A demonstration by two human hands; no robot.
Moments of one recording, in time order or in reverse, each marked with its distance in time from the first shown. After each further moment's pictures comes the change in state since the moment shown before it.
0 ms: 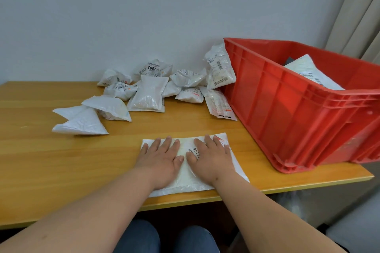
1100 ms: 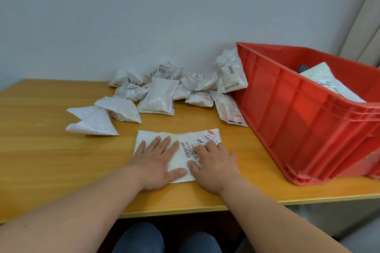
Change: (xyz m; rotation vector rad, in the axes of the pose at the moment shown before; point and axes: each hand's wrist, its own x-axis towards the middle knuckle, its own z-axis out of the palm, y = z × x) left_hand -0.001 -0.044 -0.001 0.034 -0.017 0.062; right_hand -0.007 -0.019 -0.008 -0.193 0.050 -0.136
